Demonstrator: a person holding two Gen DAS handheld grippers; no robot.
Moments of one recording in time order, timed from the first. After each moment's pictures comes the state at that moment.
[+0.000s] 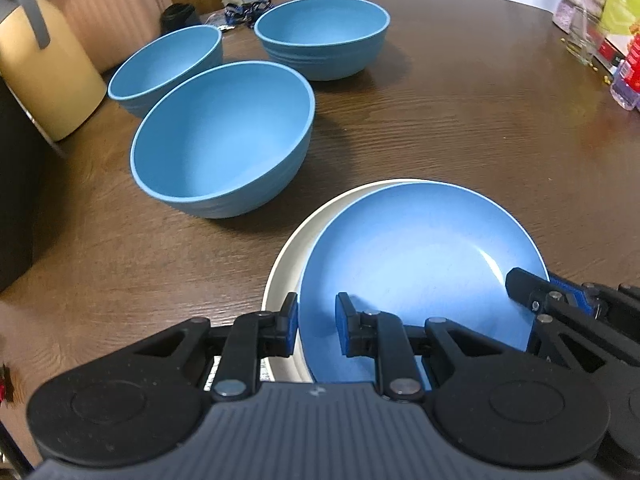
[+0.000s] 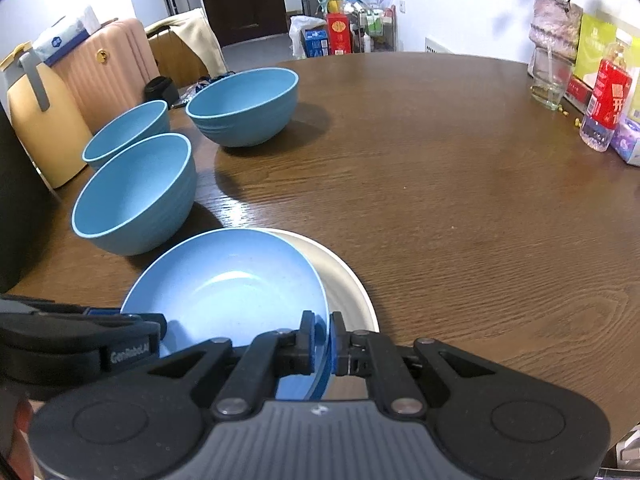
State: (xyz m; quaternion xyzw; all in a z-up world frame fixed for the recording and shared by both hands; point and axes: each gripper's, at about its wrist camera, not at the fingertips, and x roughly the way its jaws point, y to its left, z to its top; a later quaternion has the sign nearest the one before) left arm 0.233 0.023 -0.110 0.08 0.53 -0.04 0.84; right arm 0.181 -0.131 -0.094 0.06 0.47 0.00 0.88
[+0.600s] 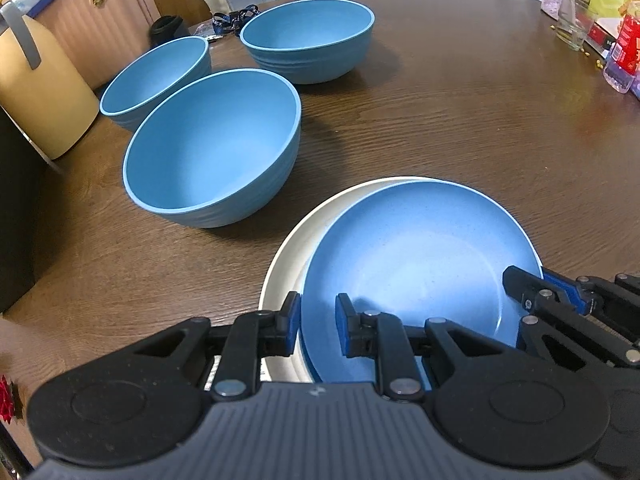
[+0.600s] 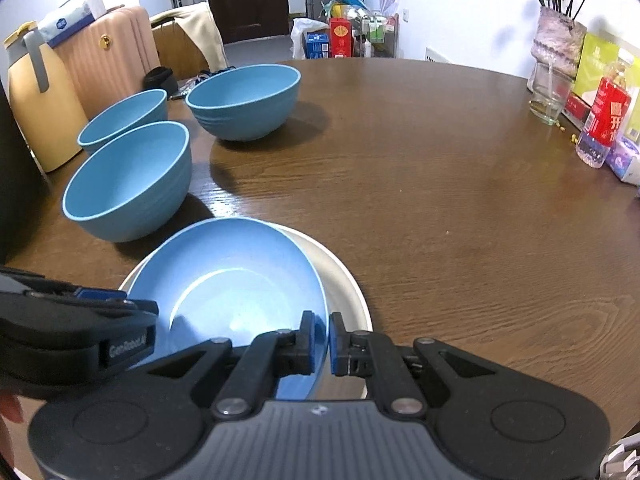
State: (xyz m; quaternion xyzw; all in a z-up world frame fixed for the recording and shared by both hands) left arm 0.232 0.016 -0.112 0.11 0.53 -0.05 0.84; right arm 0.184 -0.125 -0.101 0.03 0.47 -0.01 0.88
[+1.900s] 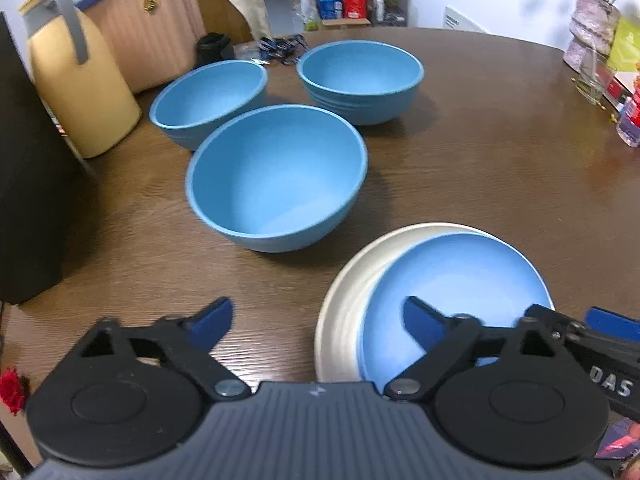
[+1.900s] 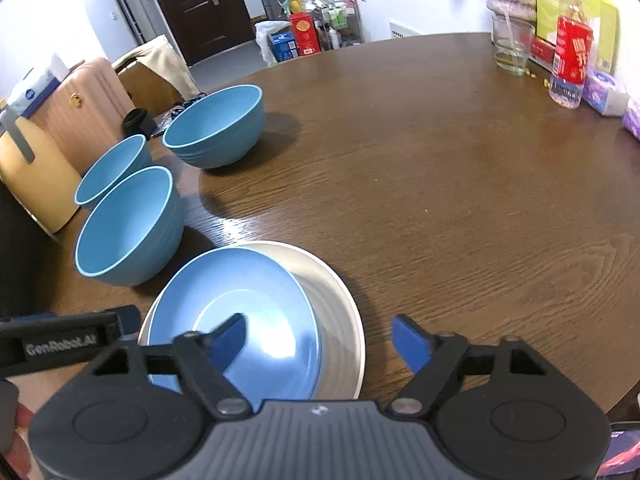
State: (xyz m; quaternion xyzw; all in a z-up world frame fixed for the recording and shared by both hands) left arm 0.230 0.051 -0.082 0.07 0.50 -0.03 0.86; right arm 0.176 -0.152 -0.082 0.14 0.48 -0.03 0.87
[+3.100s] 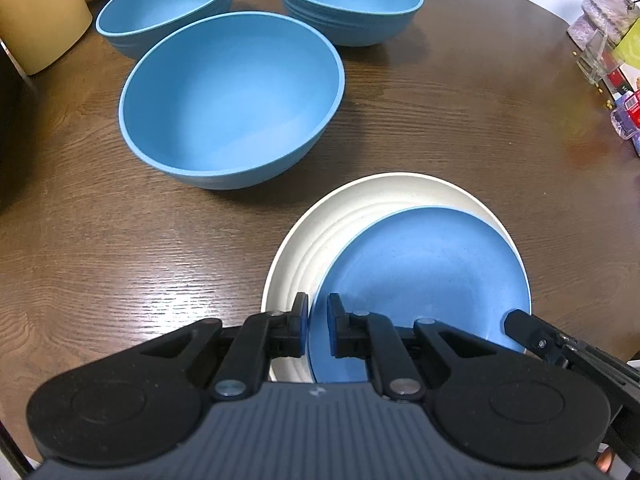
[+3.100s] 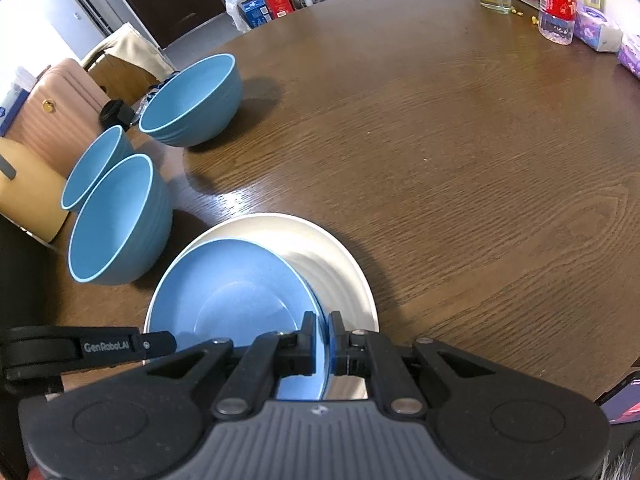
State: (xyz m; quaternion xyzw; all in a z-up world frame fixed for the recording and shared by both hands) left arm 0.262 0.053 -0.112 -0.01 0.61 -0.07 0.79; right arm 0.189 -0.152 -0.097 0.20 0.53 -0.05 0.82
